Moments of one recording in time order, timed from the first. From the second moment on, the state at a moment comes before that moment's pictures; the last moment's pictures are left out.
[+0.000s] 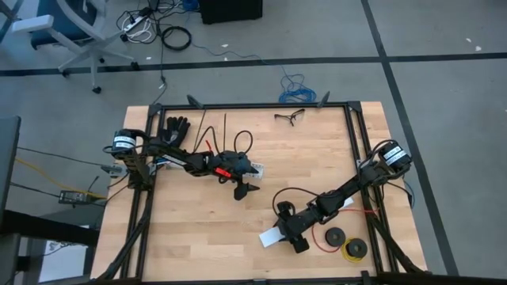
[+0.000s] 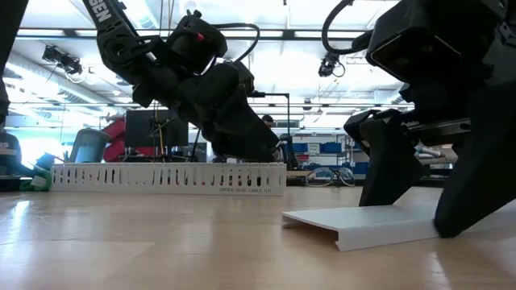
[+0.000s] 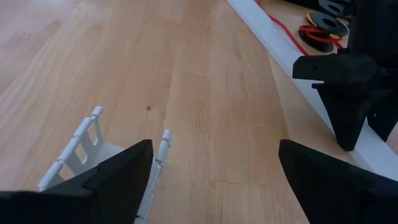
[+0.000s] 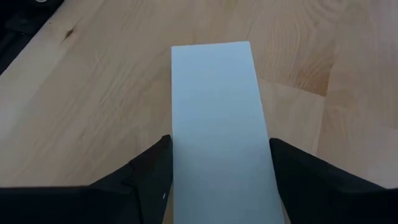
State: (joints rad) left arm 0.04 1.77 0.75 0.51 0.13 -0.22; right arm 0.53 1.86 0.82 0.19 0.08 0.16
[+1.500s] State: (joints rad) left arm 0.10 1.77 0.79 0.49 0.12 -0.01; right arm 0.49 1.73 0.82 0.05 0.22 0.16
